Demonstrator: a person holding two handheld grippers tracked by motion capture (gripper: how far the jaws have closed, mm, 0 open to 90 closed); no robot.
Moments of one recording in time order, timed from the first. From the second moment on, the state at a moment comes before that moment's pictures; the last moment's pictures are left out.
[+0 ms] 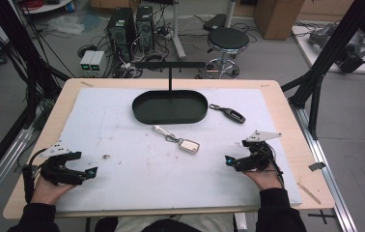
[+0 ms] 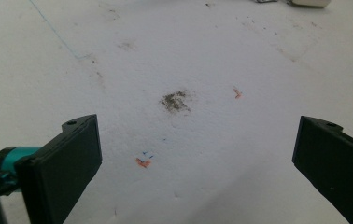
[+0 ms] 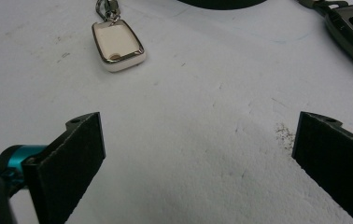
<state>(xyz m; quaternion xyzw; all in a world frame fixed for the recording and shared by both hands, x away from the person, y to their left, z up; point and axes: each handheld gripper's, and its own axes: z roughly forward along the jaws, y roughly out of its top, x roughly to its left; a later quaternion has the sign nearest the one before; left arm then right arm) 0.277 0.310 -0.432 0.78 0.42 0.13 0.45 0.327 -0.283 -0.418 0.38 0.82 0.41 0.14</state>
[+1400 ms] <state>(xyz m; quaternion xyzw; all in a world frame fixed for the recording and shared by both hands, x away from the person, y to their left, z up) 0.279 0.312 -0.433 0.78 0.41 0.12 0.46 0.392 -0.174 -0.375 0.31 0.89 0.33 0.11</state>
